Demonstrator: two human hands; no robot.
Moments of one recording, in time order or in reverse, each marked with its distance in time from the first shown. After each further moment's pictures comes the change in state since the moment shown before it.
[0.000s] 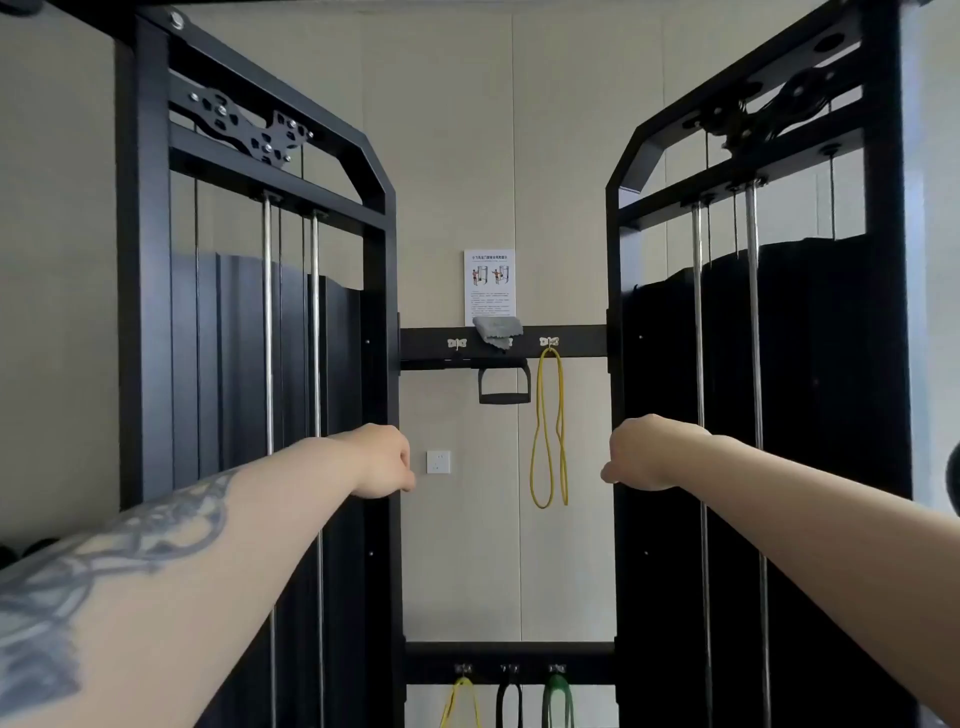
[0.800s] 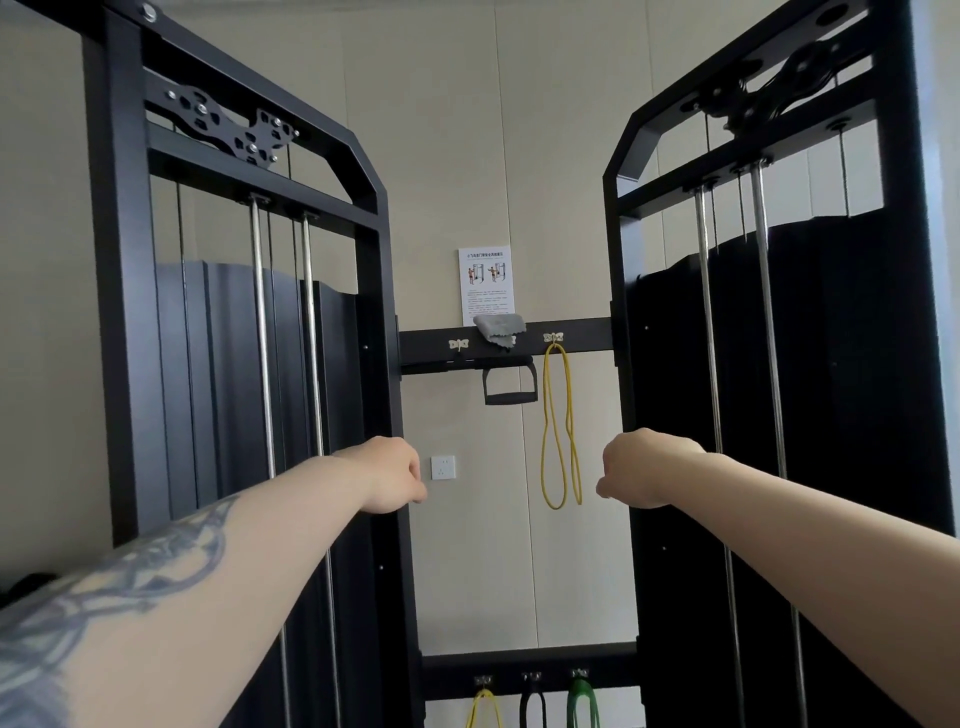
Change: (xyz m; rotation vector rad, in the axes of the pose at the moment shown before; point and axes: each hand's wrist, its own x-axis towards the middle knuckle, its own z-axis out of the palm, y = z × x) left_hand 0.040 -0.037 0.014 -0.003 -0.004 0.054; right_hand 0.023 -0.046 0.024 0.023 0.020 0.045
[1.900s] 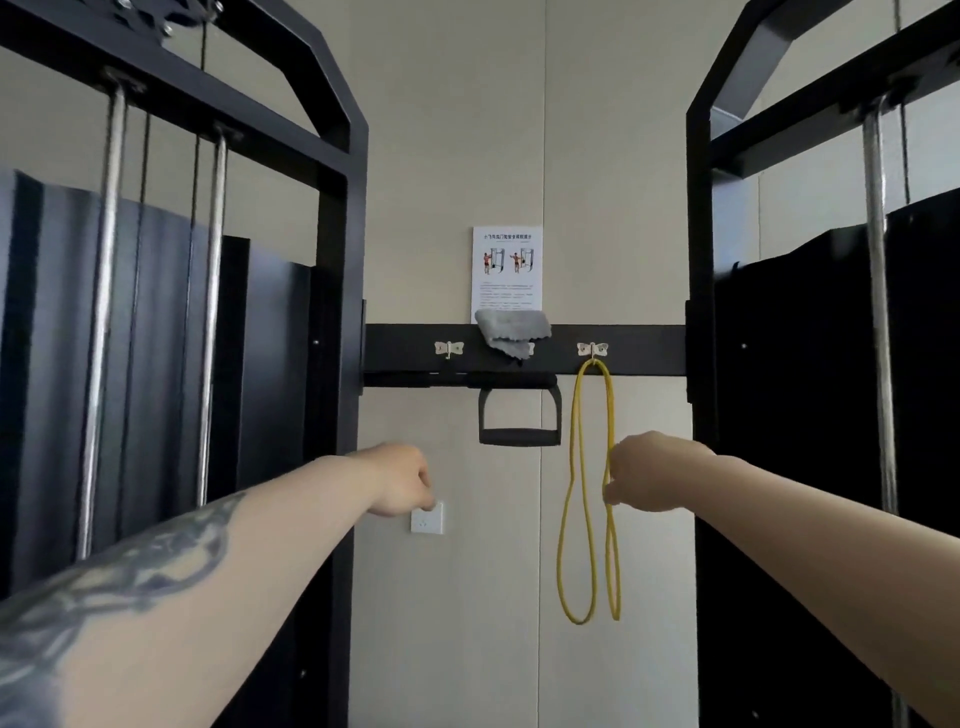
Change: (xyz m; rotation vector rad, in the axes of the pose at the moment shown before) left_hand 0.387 0.001 0.073 -0.037 -0.011 -0.080; right_hand 0.404 0.039 0.074 -0.005 0.055 -0.142
